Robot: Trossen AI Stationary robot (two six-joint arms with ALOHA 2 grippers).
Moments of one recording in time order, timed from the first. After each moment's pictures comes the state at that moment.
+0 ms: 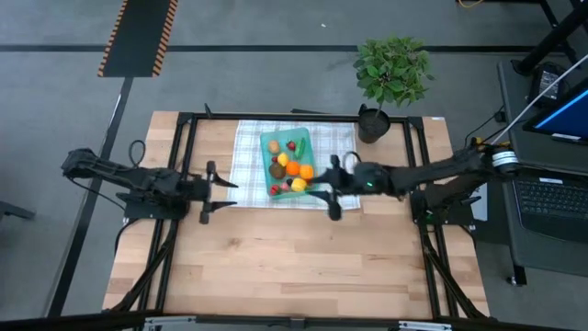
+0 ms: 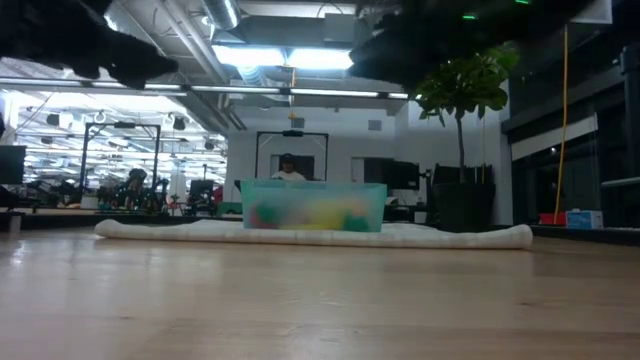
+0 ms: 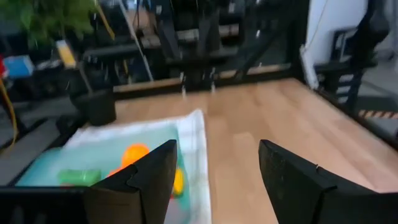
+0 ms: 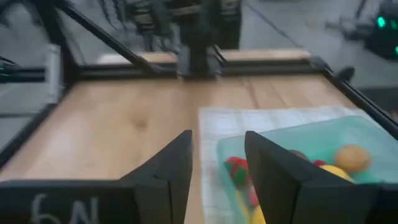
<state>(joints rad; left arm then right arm) -0.23 0.35 0.19 0.05 -0.24 0.09 0.05 1.37 0.72 0.40 0.09 0.04</state>
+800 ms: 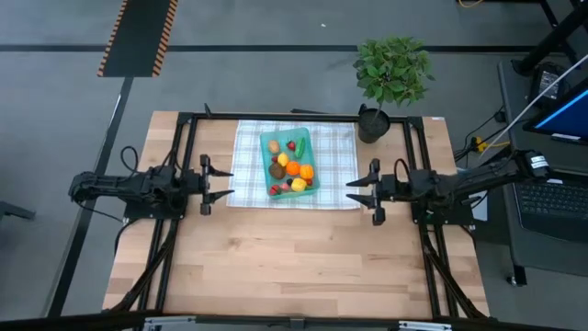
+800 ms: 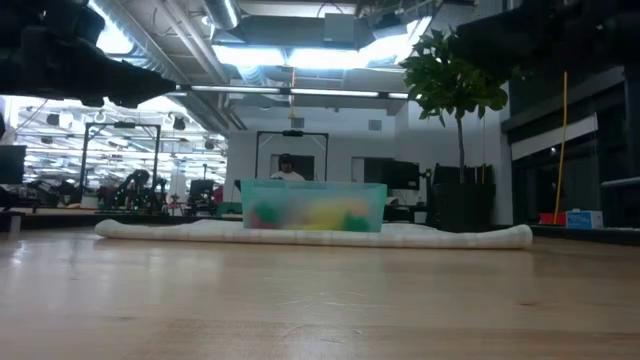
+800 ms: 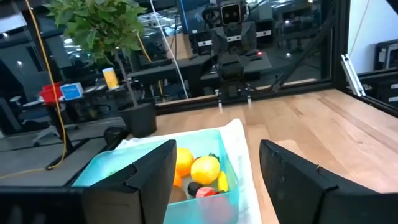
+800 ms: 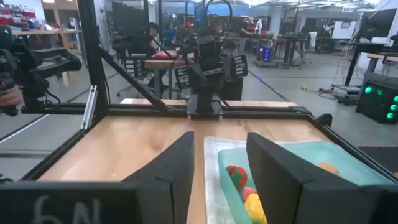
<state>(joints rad) -0.01 0.03 0.01 0.05 -0.13 0.19 0.16 0.81 0.24 0.61 0.17 -0.03</state>
